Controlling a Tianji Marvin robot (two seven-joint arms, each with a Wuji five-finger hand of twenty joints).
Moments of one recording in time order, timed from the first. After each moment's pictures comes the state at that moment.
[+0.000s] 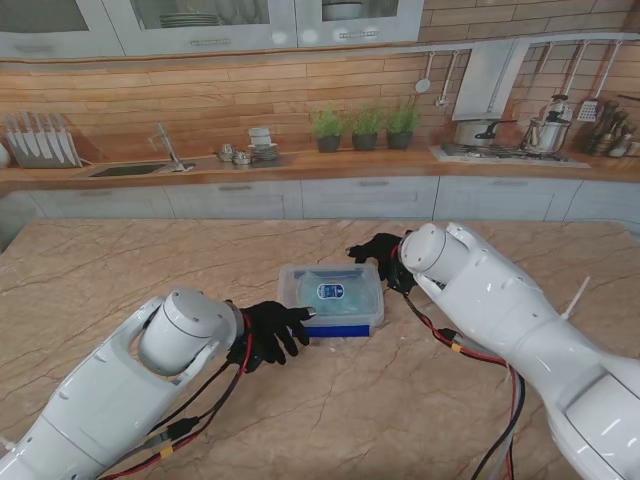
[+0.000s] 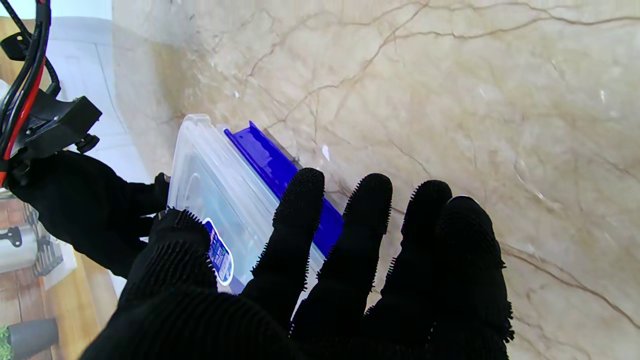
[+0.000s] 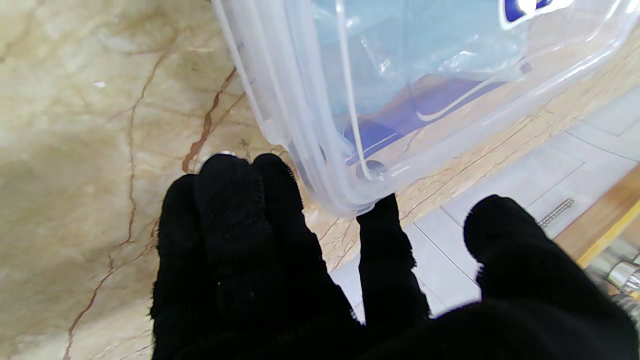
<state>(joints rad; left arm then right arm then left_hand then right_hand) 1.26 -1.11 -0.96 -1.60 -0.10 0.74 -0.37 -0.76 -1.22 0.69 -0.89 -0.14 0.35 0.35 0.86 0.04 -0.02 -0.05 0.72 0.29 0.64 0.47 0.81 0.42 0.46 0.44 0.54 0.56 0.75 0.57 0.31 0.48 1.32 0.75 0.46 -0.14 0.37 0.01 0.67 -0.02 0.44 0.63 0.82 0.42 0.97 0.53 0.89 0.35 1.22 0.79 0.36 0.35 1.29 0.65</state>
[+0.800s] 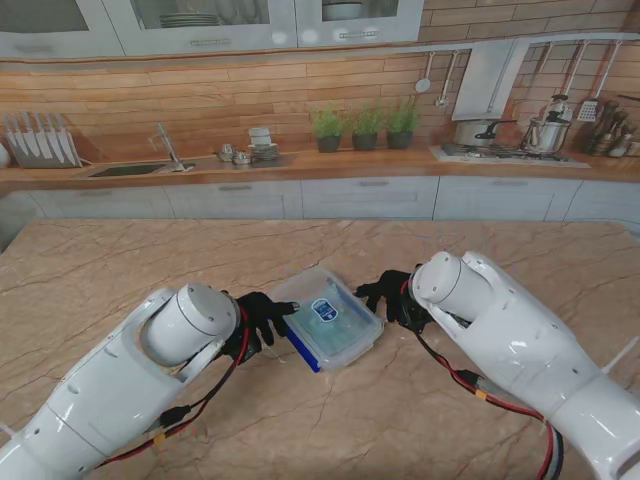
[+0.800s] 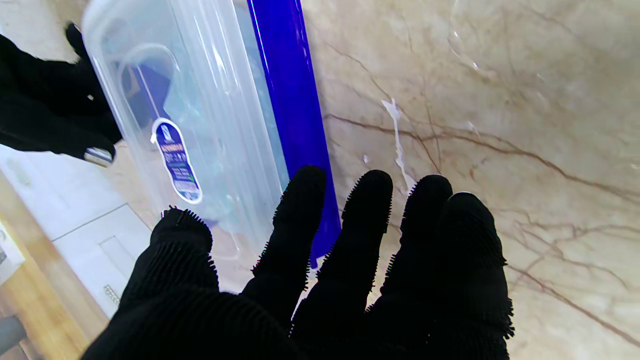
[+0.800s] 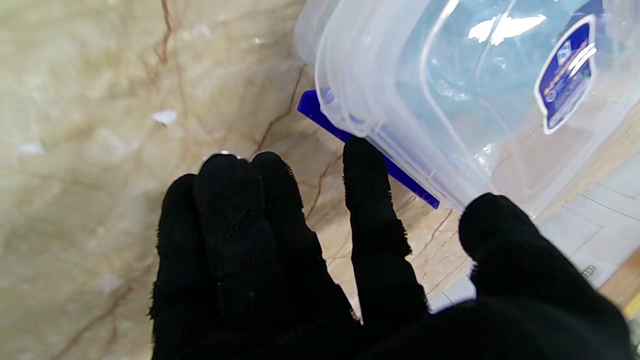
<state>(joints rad) 1.20 -1.10 -0.91 -1.60 0.11 0.82 -0.35 -0.99 -1.07 0.81 -1.27 -0.23 0.55 0.53 0.87 0.04 -0.02 -0.05 0.73 0.30 0.67 0.49 0.83 0.42 0.49 0.46 0.57 0.56 0.80 0.59 0.36 0.48 1.33 0.74 0.49 -0.14 0.36 0.01 0.86 0.04 0.54 0.61 0.84 0.42 0.97 0.53 0.89 0.35 1.22 0.79 0.36 0.35 1.29 0.65</state>
